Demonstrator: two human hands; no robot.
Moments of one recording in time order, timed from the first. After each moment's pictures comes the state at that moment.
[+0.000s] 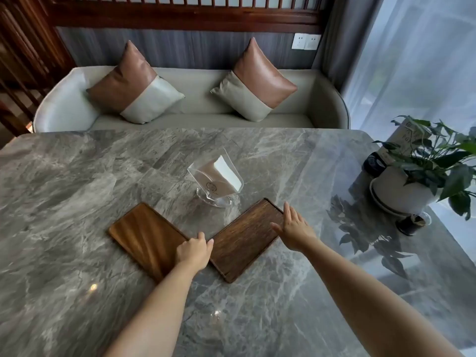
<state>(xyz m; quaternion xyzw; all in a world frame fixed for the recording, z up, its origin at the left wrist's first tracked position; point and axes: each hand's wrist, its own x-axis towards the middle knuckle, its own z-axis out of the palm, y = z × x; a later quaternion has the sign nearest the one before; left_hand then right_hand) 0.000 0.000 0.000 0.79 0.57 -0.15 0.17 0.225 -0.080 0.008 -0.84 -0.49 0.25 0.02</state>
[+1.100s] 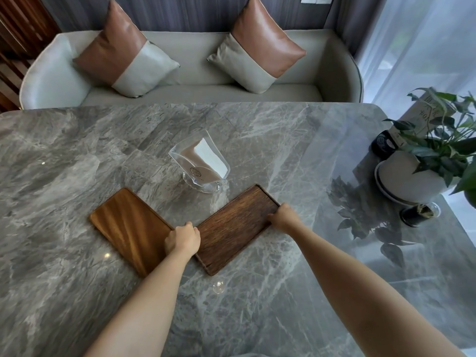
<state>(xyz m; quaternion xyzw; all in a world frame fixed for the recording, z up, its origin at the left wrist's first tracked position) 0.032 0.006 -0.020 0.70 0.67 -0.15 0.19 0.260 -0.051 -0.030 -0.86 -0.32 0.39 0.10</state>
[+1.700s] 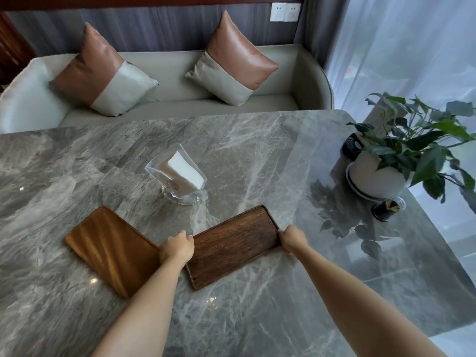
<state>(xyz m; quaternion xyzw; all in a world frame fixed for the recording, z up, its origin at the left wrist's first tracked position) 0.062 0.003 -0.031 0.70 0.66 -0.14 0.24 0.293 -0.119 -0.028 -0.88 -0.26 0.37 0.15</state>
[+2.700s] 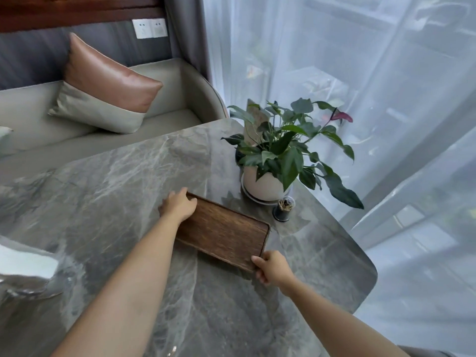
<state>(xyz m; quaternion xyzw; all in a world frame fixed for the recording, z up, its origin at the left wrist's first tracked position) 0.377 0.017 0.017 0.84 0.46 -0.11 0.25 0.413 -0.233 -0.017 -0.82 -0.07 0.43 0.36</state>
